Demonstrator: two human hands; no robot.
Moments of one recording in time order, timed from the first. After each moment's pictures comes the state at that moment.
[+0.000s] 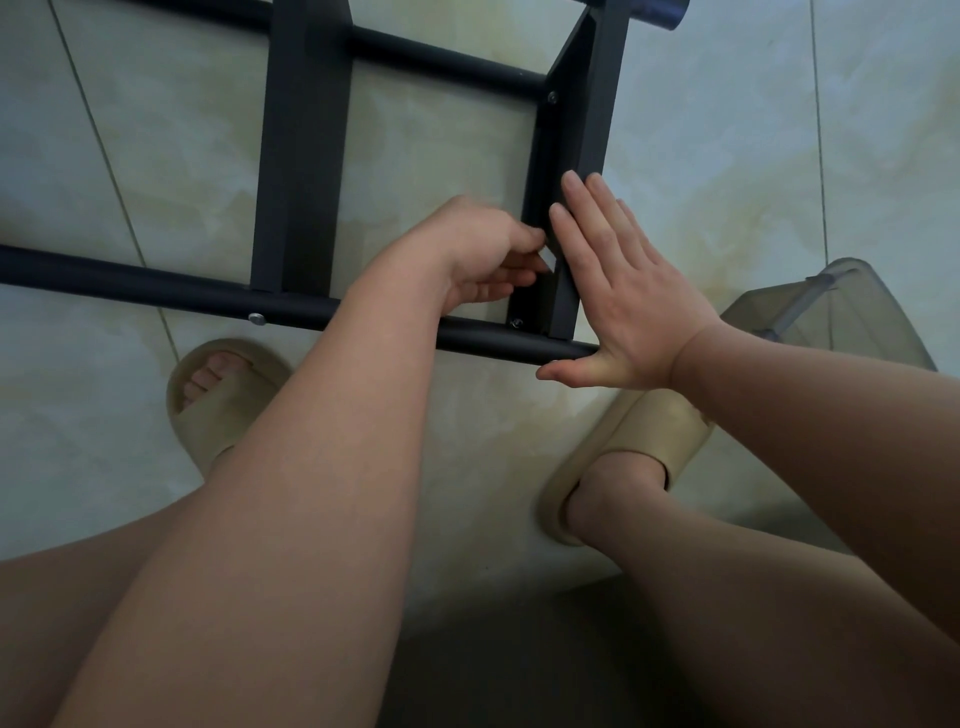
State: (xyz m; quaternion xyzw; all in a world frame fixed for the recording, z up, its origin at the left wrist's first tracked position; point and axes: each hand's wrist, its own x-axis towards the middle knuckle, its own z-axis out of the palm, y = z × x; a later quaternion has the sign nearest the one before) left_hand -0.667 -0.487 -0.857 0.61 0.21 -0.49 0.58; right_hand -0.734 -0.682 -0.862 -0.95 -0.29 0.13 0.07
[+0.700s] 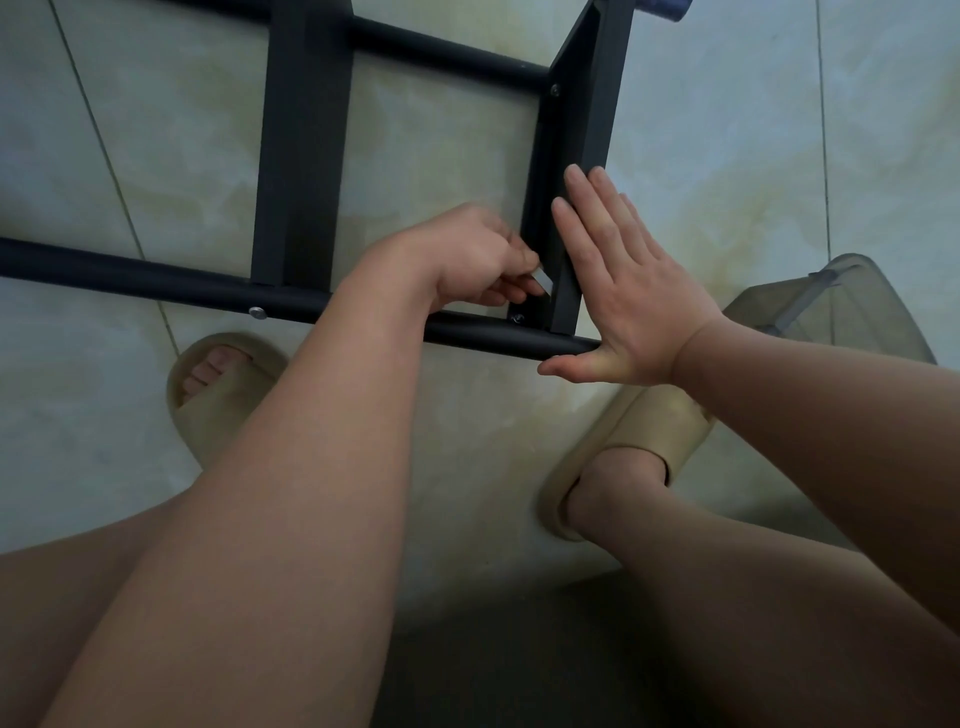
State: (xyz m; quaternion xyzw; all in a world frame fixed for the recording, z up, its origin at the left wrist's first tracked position) left_hand -0.672 -0.478 -0.858 0.66 0.08 -0.53 0.53; right_hand -0.735 -0.683 -0.864 -0.94 -0.29 0.13 0.07
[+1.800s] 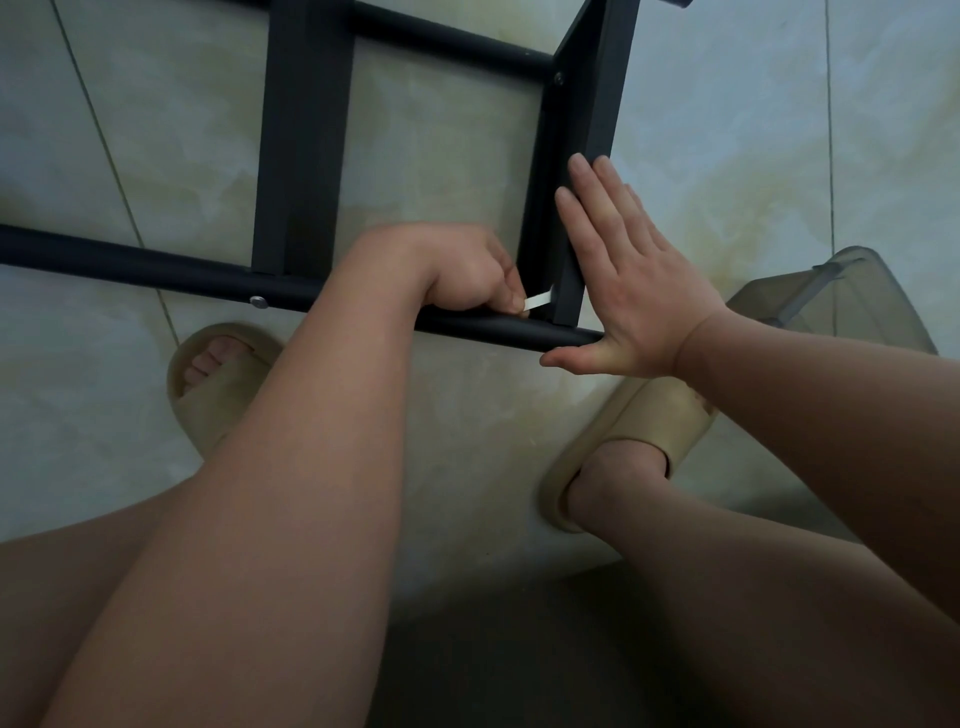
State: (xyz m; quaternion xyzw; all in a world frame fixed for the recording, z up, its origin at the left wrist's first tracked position) left_hand -0.672 -0.464 -0.856 0.73 -0.06 -0.59 0.33; right_hand -0.736 -0.684 -0.868 -0.95 -0.29 0.12 0.08
